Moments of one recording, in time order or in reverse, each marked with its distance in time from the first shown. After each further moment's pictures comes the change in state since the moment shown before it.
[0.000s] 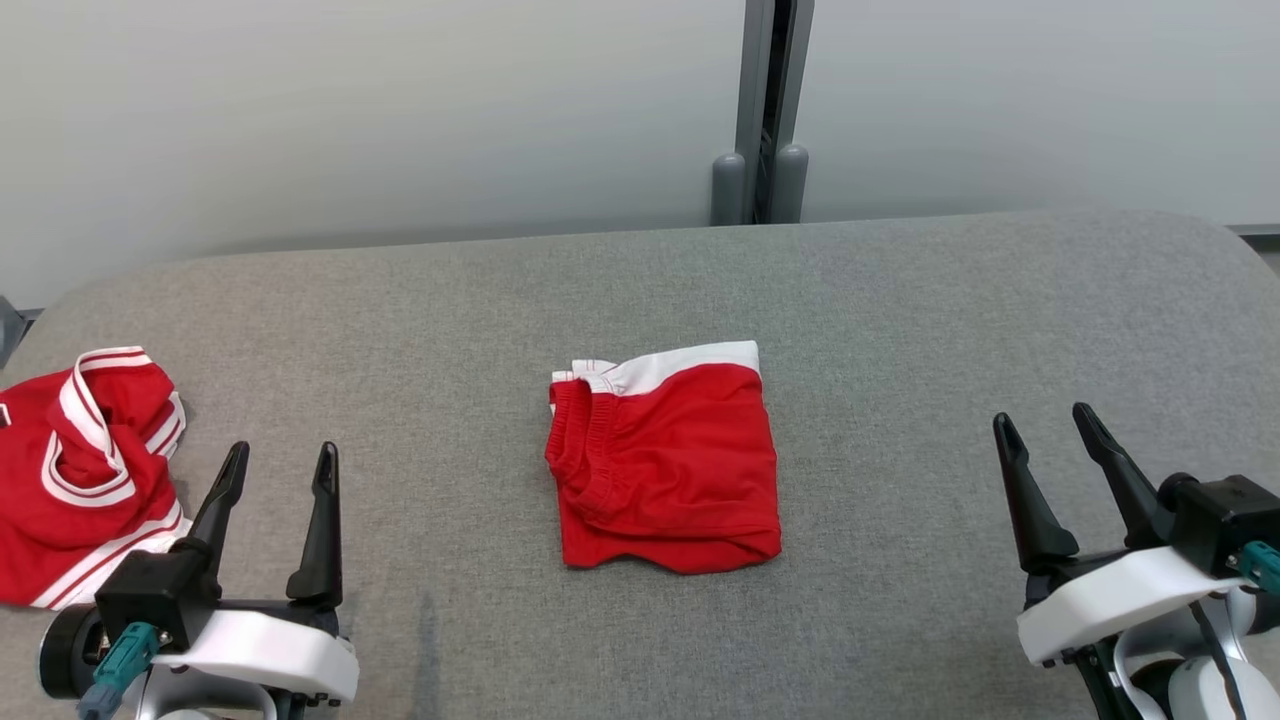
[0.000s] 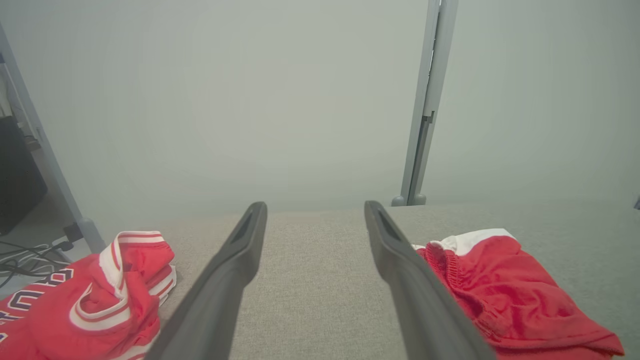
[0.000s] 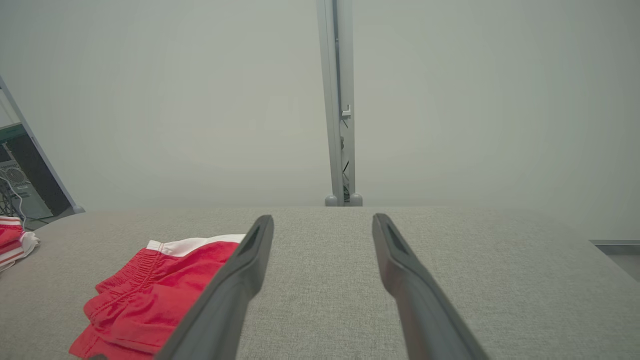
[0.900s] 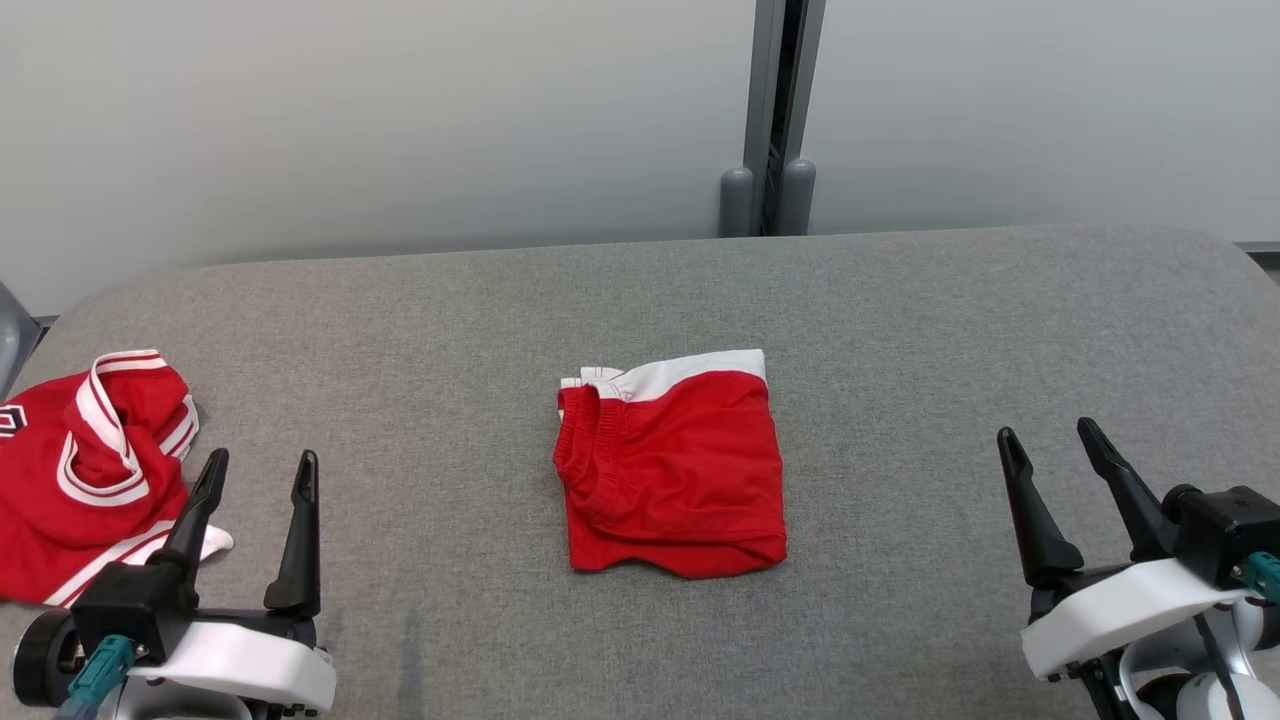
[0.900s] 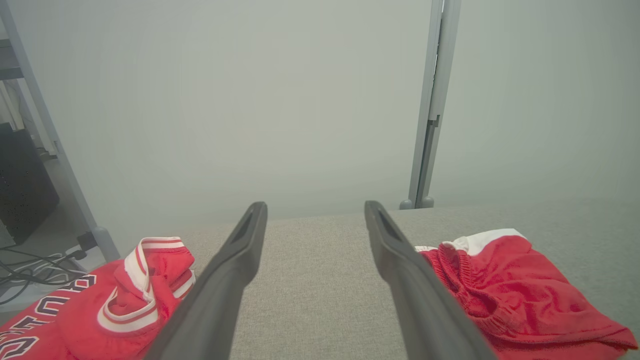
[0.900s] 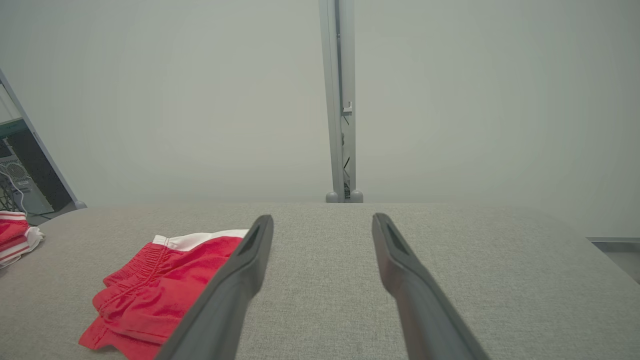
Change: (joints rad) left arm 0.017 0.039 0.010 0.003 -0.010 -0.023 -0.029; right arm 0.042 0.011 -0.021 -0.049 -0.013 0.000 0.046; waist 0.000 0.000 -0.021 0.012
